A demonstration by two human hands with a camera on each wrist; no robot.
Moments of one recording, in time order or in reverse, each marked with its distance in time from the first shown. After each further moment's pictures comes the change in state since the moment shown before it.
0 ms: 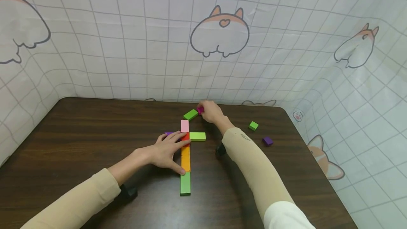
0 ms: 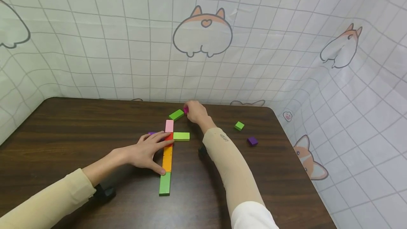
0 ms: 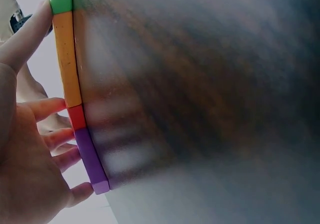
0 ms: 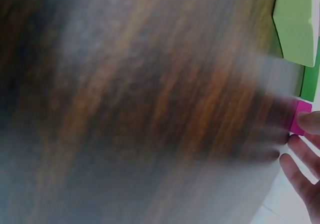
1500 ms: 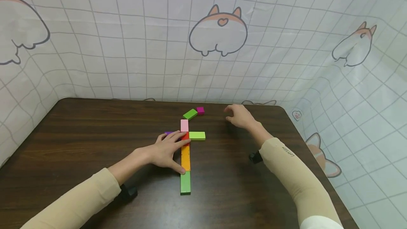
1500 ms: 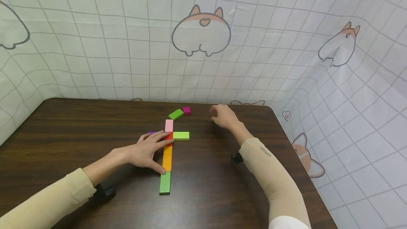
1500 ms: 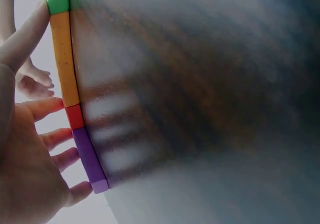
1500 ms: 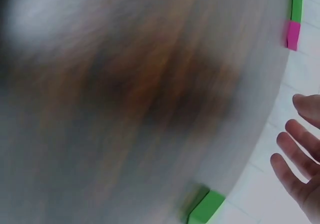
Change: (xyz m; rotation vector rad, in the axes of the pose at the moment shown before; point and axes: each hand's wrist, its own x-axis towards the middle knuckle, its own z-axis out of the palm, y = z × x) left_hand -0.001 0.007 0.002 0.006 0.005 -0.010; right_hand -0.083 0.079 -0.047 0.090 -0.004 -0.023
